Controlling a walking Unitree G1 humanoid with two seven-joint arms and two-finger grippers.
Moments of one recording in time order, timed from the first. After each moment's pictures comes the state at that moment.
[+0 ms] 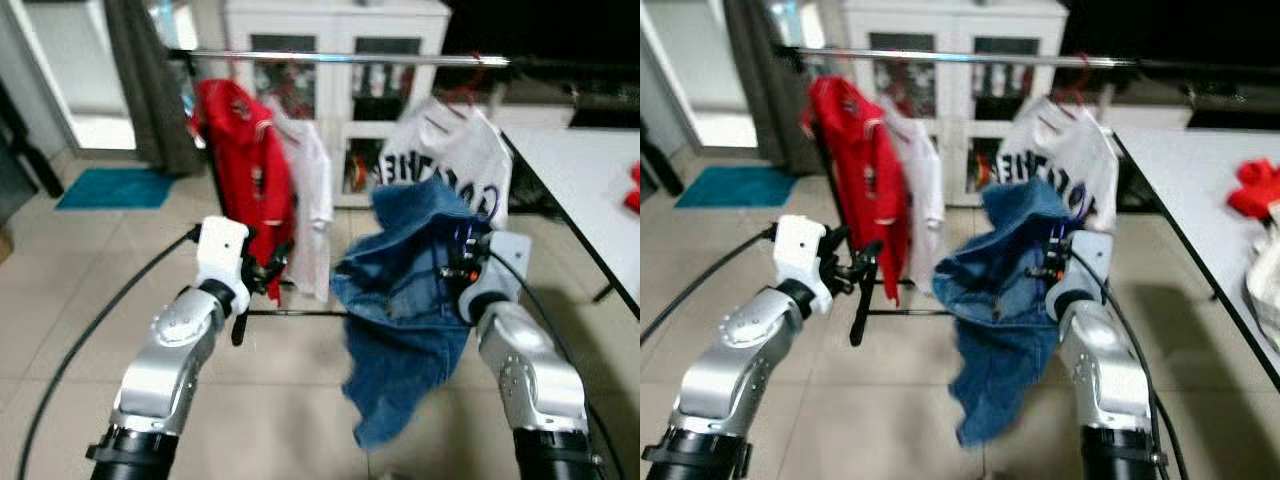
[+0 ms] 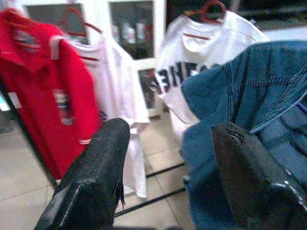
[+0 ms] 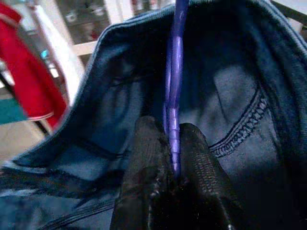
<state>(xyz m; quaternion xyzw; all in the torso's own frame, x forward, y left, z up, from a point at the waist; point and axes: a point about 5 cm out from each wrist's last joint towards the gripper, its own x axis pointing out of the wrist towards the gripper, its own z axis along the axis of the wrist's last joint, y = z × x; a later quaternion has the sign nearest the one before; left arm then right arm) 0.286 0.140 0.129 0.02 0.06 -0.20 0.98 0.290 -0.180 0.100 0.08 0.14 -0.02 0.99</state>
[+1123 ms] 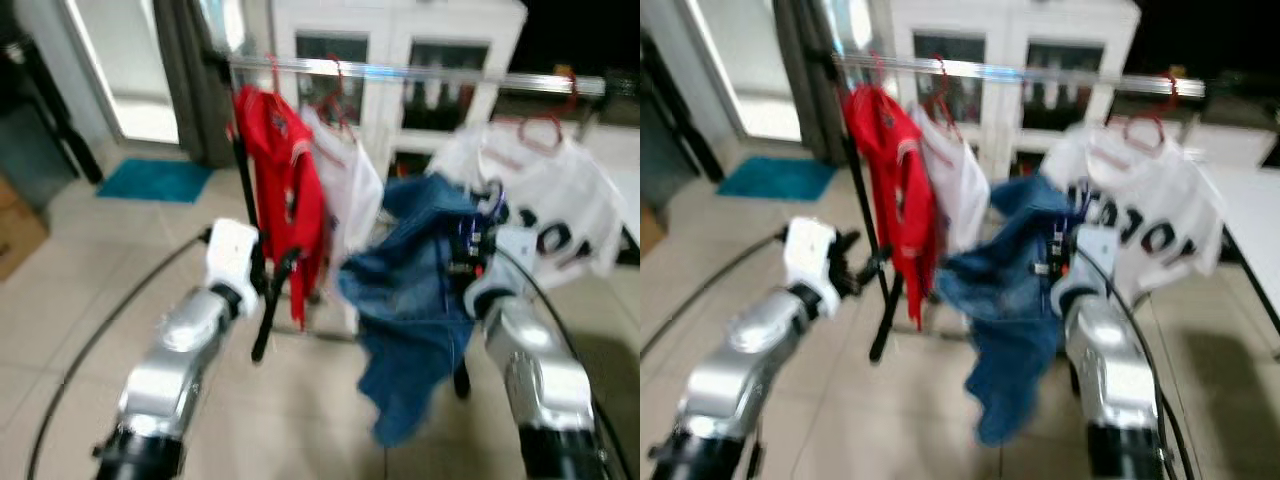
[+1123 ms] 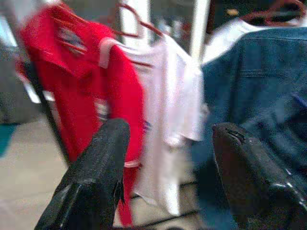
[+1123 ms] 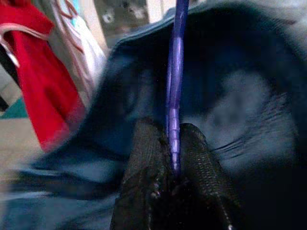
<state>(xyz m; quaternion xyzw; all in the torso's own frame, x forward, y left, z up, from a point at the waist) 0.286 0.141 0.129 0.03 0.06 -0.21 0.98 0.293 -0.178 0.106 0.08 0.12 0.00 0.99</state>
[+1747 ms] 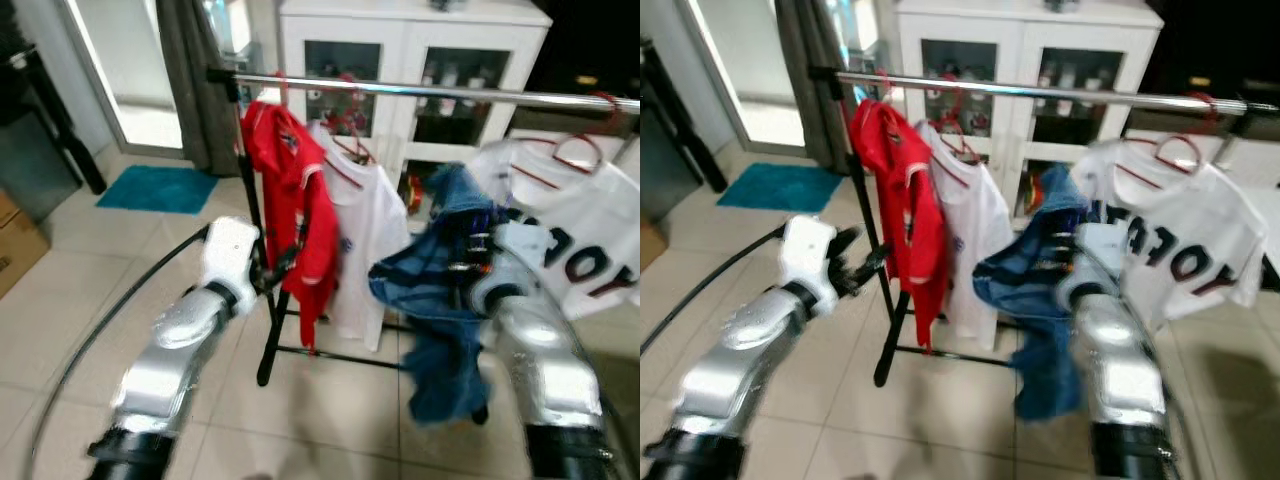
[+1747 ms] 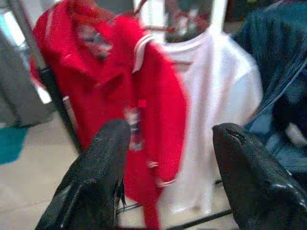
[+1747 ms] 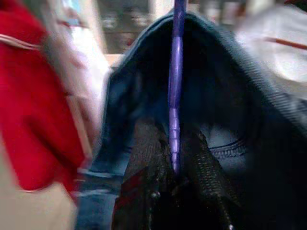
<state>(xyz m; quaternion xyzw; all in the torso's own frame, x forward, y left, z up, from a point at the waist) 0.284 0.149 0.124 0.04 0.07 -0.21 0.97 0.298 -0.177 0.113 0.03 0.11 0.01 0.99</state>
